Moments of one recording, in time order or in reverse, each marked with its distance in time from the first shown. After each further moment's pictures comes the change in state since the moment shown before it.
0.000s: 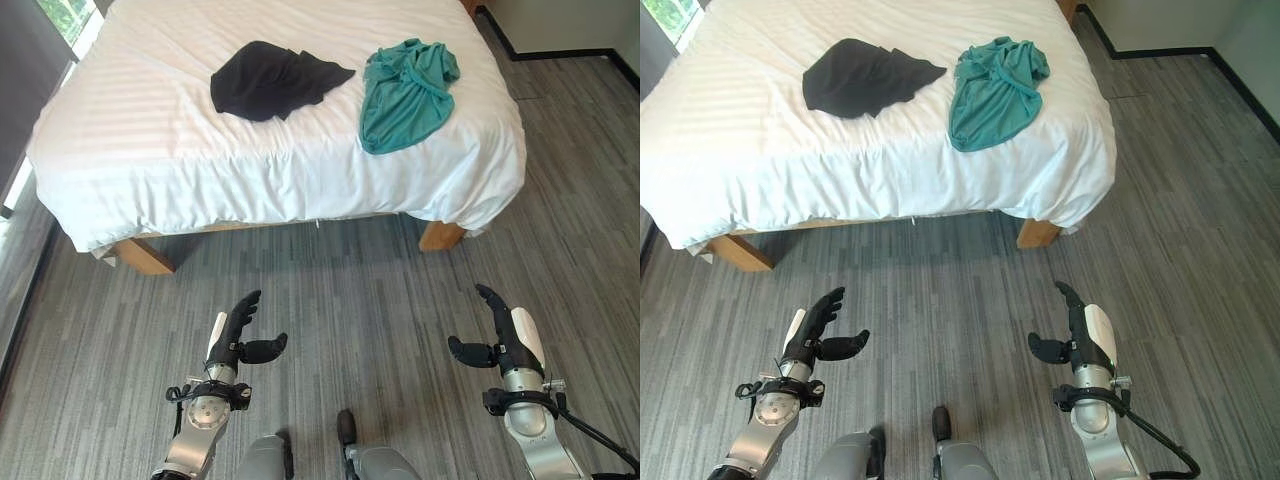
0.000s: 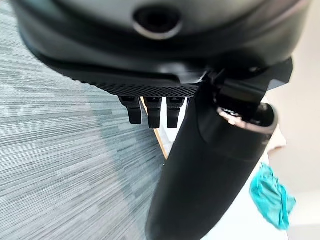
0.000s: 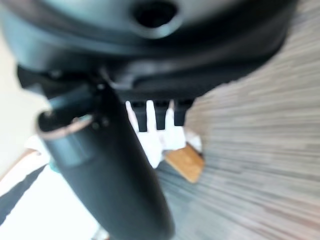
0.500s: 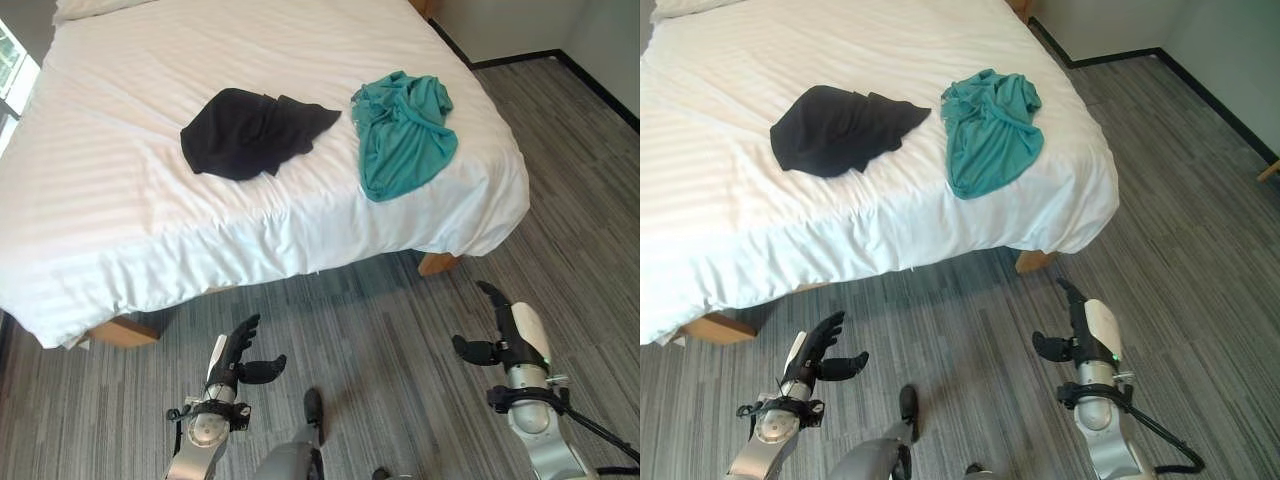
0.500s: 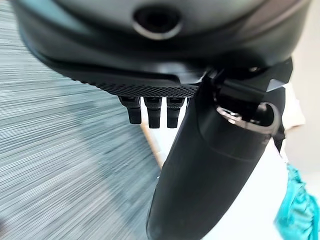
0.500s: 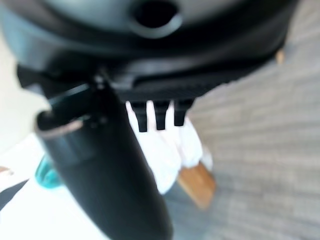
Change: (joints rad) left arm 0.011 0.021 0.003 0.038 -0.006 0.007 -0.015; right arm 0.006 -0.032 -0.055 -0.114 -0.092 0.073 -0.026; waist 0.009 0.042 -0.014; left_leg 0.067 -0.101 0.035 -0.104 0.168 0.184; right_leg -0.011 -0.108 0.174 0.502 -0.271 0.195
